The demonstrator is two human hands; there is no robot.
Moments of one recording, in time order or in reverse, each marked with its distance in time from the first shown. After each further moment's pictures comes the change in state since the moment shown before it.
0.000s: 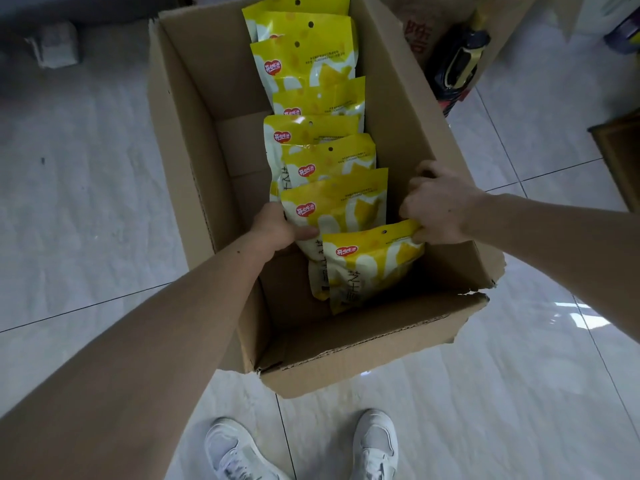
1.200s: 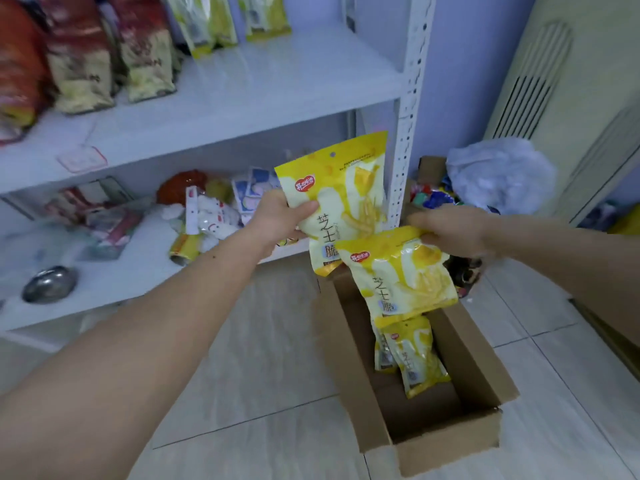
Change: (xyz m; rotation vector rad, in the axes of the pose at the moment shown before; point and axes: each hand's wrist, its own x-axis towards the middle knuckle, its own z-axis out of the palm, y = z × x) left_hand -0.376 0.299 -0.432 -0.238 0.169 0.554; right_hand -0.234 0.055 -0.501 0.479 0.357 0.177
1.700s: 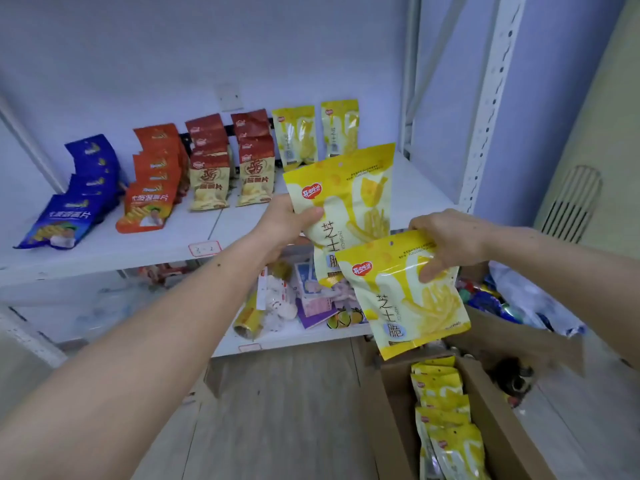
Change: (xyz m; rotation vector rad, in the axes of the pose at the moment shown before) left_hand -0.034 0.156 -0.164 0.002 0.177 0.204; right_hand 0.020 -0.105 -0.210 0.007 0.225 -0.067
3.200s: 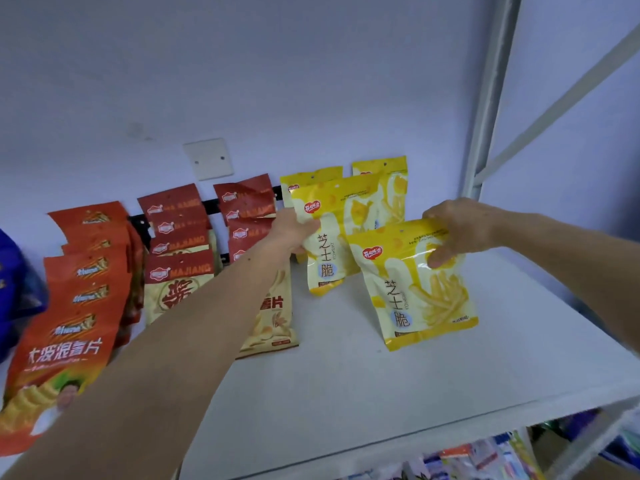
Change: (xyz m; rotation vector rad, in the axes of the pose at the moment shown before) left_hand 0.524 -0.062 -0.125 0.140 0.030 -0.087; right_hand 0.460 0.103 -0.101 0.040 0.080 0.162
